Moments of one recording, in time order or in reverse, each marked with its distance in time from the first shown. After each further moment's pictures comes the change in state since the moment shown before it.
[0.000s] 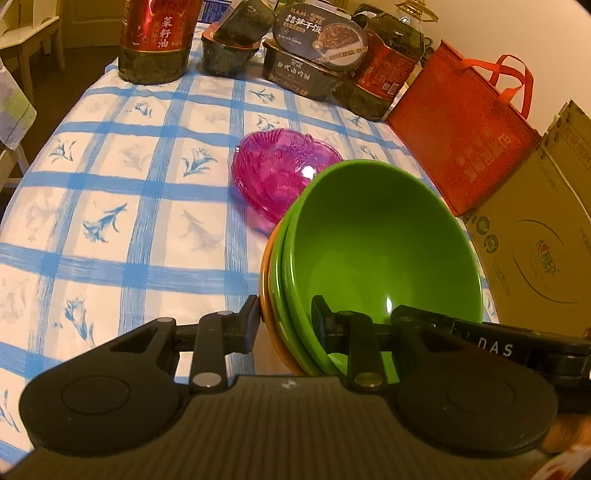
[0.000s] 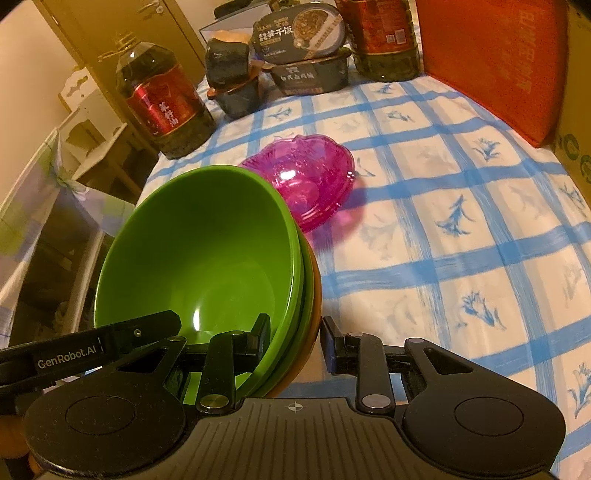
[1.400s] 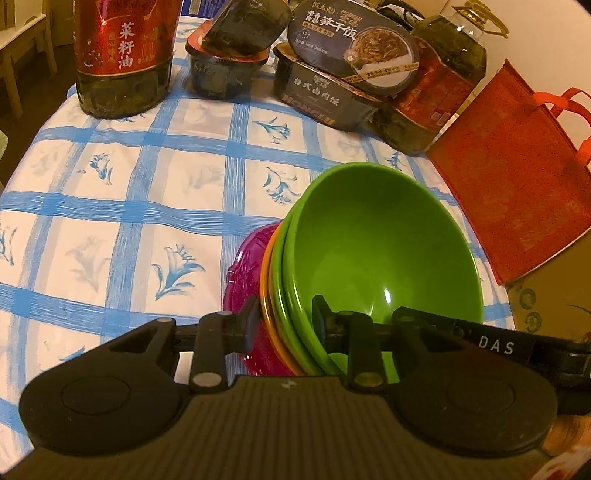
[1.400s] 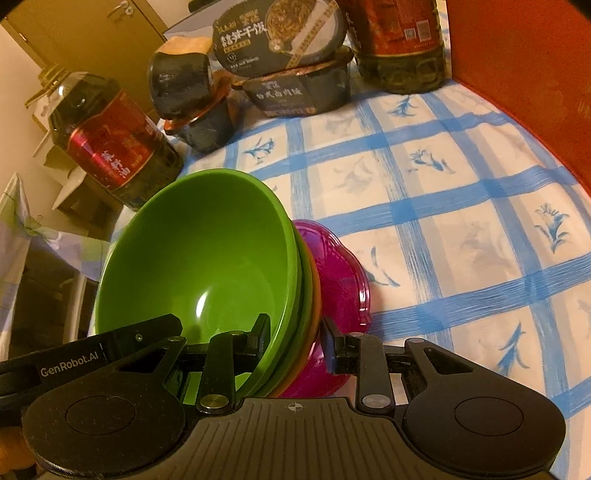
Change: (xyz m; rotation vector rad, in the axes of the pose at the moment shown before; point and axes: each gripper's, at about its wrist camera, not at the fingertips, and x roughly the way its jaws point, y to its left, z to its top) left arm 0.130 0.015 0.144 -0.027 0.042 0.035; right arm 0.124 -0.036 0.149 0.066 0.055 0.016
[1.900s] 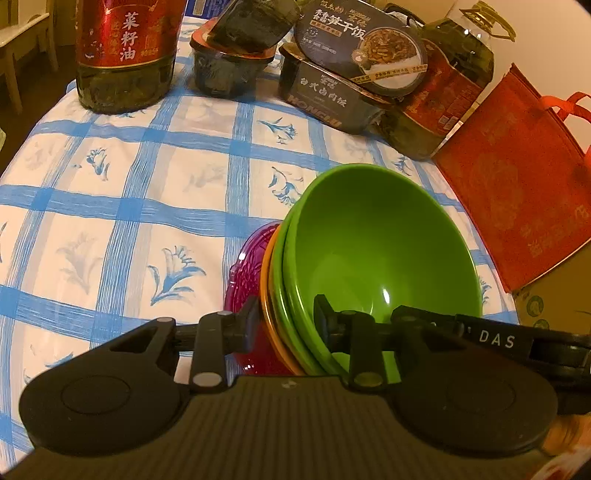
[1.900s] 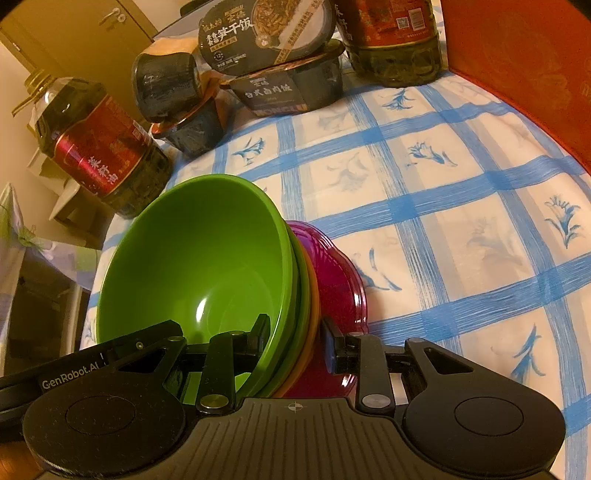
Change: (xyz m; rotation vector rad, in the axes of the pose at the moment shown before) left arm 0.015 0.007 -0.006 -0.006 -0.034 -0.003; right arm 0.017 -0.008 0.001 0.018 -0.019 0.009
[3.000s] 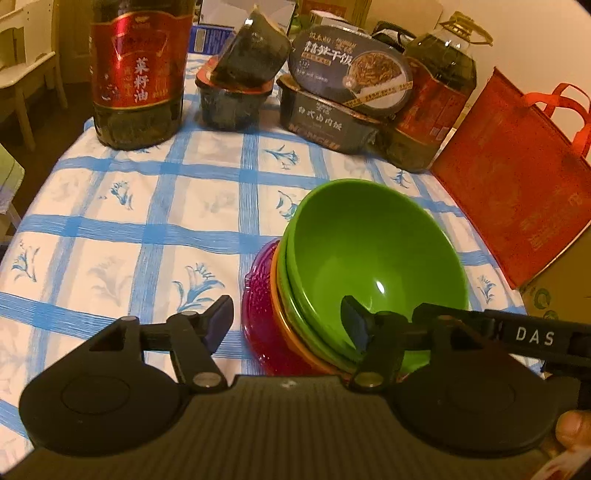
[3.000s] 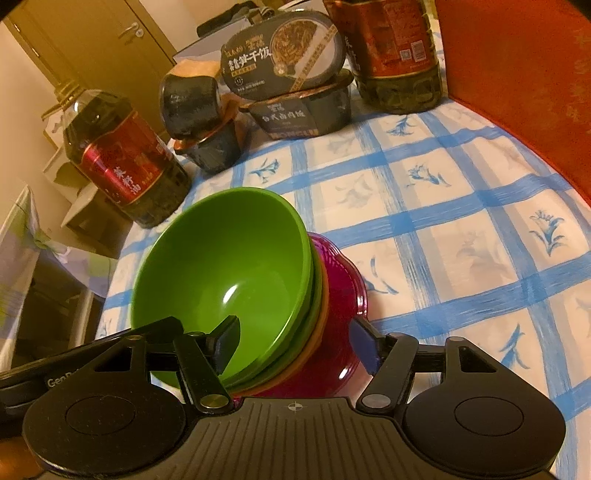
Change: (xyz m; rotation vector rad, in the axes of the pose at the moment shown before) left arm -0.038 -0.008 -0.014 0.071 -0.099 0.053; right arm -0.039 0.006 -0.016 -0.024 -0.086 0.026
